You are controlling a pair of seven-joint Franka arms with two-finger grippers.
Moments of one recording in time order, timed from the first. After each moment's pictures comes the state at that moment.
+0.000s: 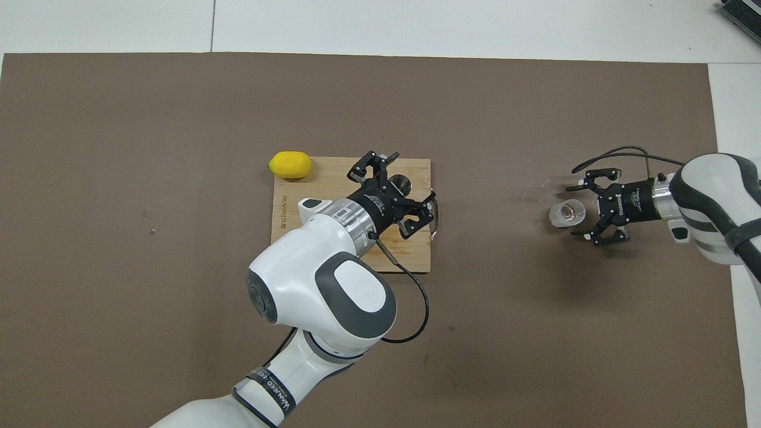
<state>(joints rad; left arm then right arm) -0.63 0.33 -0.19 -1.83 -1.54 3.12 -1.46 -0.25 0.40 0.02 -1.95 0.73 2.03 0.85</state>
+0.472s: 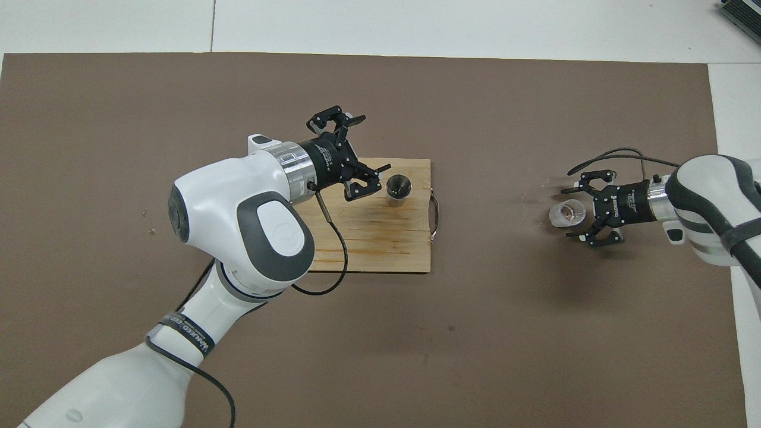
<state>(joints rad) -0.41 0.31 -0.17 -1.83 -1.14 2.76 -1.46 -0.24 0.39 0.02 -1.97 0.75 2.03 0.85</state>
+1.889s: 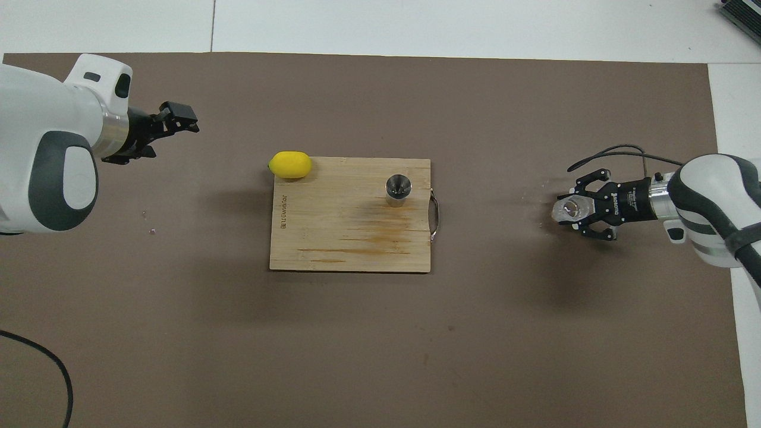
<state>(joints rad) 0.04 0.24 -0.16 -1.76 -0.06 2.21 -0.42 -0.23 0.36 0.02 -1.98 0.76 2.03 0.85</state>
